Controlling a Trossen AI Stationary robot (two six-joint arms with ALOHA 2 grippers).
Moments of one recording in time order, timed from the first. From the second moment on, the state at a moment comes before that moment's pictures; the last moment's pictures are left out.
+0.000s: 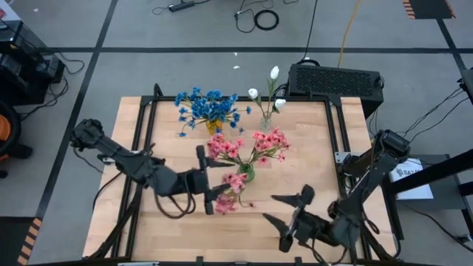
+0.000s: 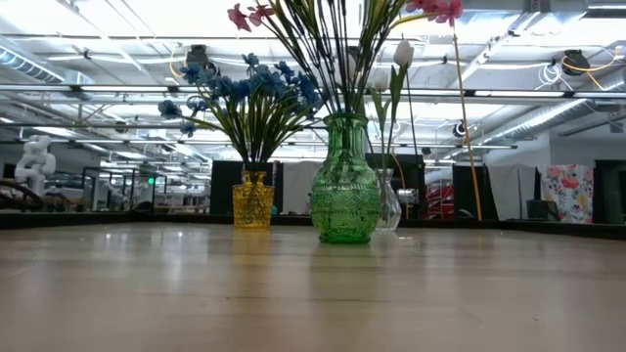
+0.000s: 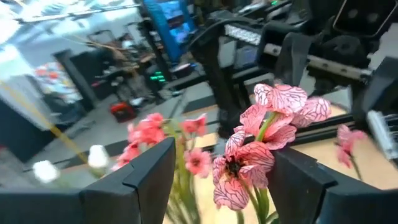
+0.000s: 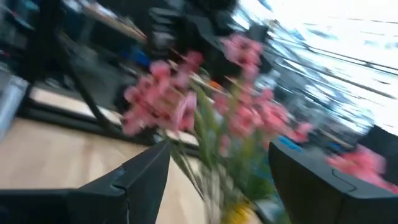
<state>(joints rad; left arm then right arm) -0.53 1.44 1.33 0.04 -0.73 0.35 0.90 1.60 1.14 0.60 1.33 -0.59</state>
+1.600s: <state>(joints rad) -0.64 1.27 1.33 -0.52 -0.66 -0.11 0.79 1.56 1.14 0.55 1.44 -0.51</state>
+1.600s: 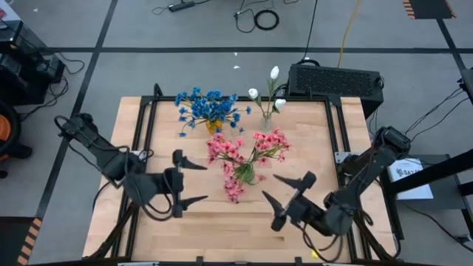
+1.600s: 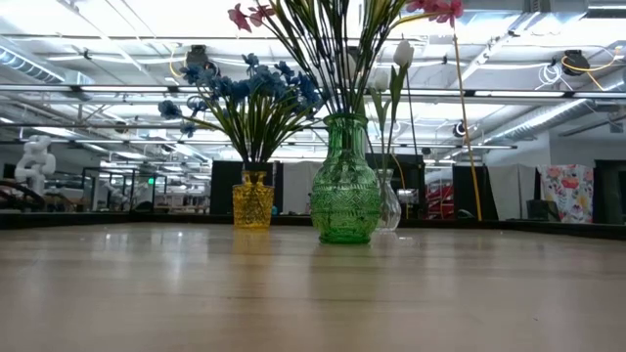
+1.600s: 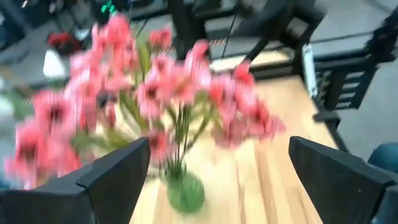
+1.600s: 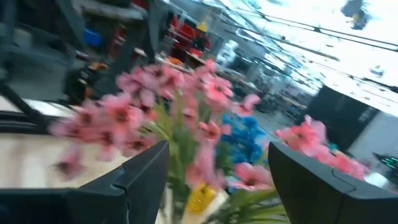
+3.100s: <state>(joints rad) -0.63 1.56 1.26 -0.08 -0.84 0.06 0.93 1.56 1.14 0.45 1.49 -0.61</state>
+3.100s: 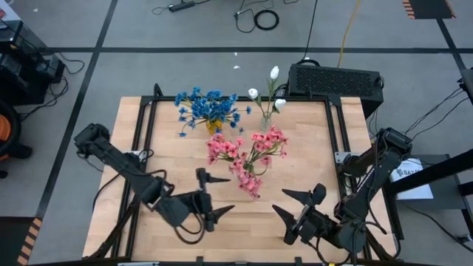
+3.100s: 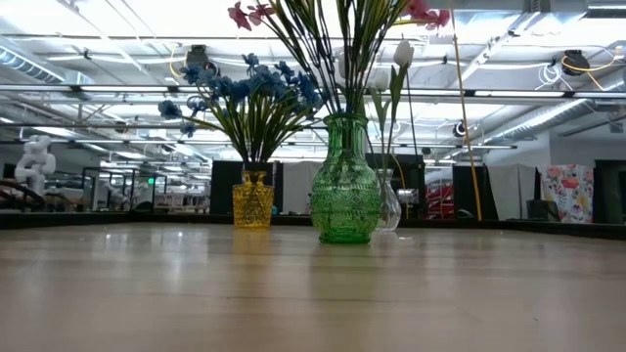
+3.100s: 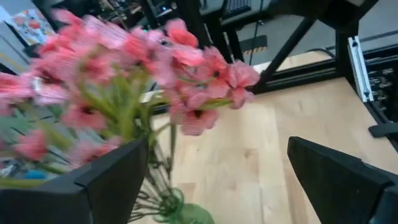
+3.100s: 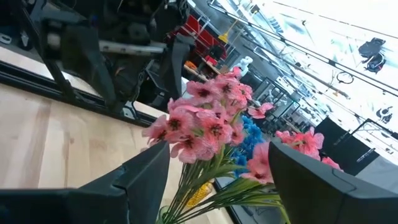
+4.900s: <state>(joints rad) -0.75 1.30 1.22 -0.30 -0.87 0.07 0.84 1.16 1.09 -0.77 0.83 0.43</state>
